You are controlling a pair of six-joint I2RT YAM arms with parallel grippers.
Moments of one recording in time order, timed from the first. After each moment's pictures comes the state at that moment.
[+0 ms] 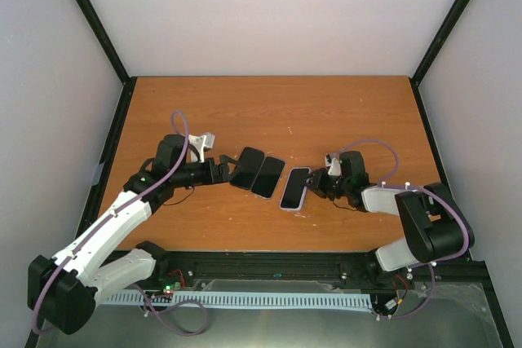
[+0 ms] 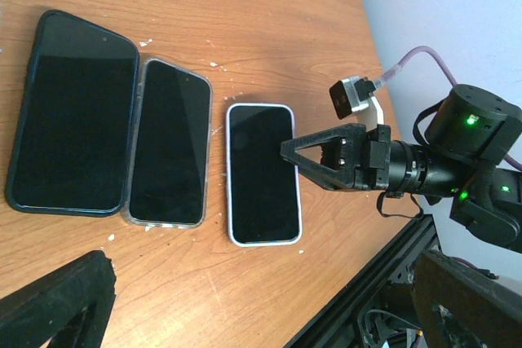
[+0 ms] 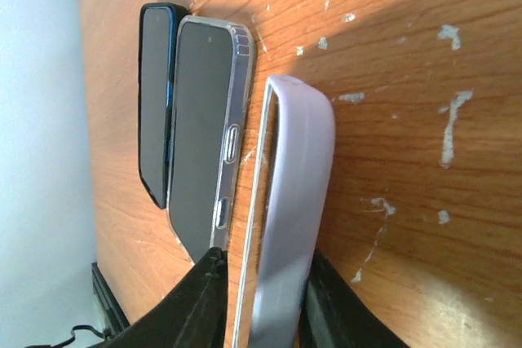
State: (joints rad) left arm -0.46 0.96 0.72 -0.38 0.50 -0.64; right arm 0.30 1.47 0.41 0.31 -0.64 0.83
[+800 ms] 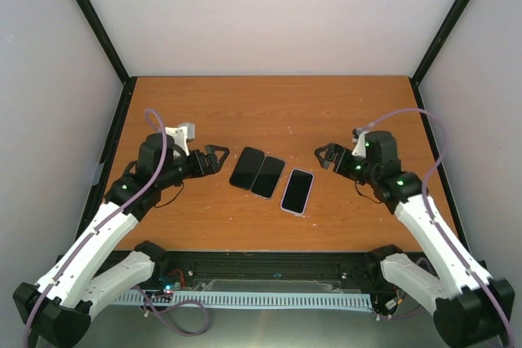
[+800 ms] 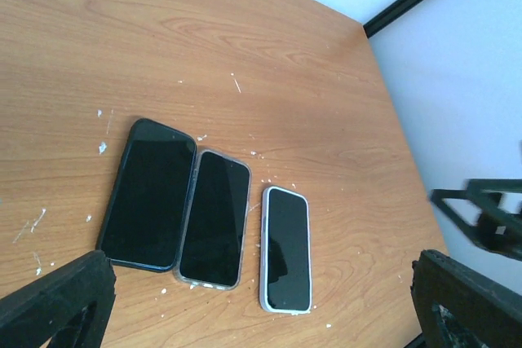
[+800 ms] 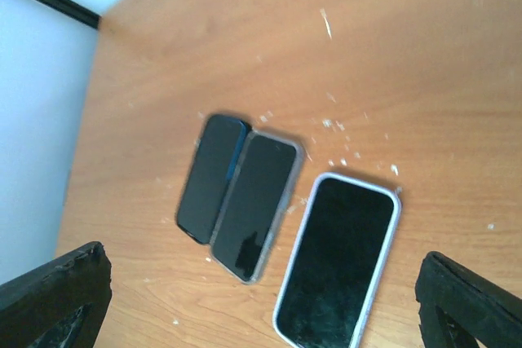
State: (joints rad) left arm -0.46 0.83 0.81 -0.48 0.24 -0.65; right arm 0.29 0.96 0.72 -0.45 -0.34 0.65
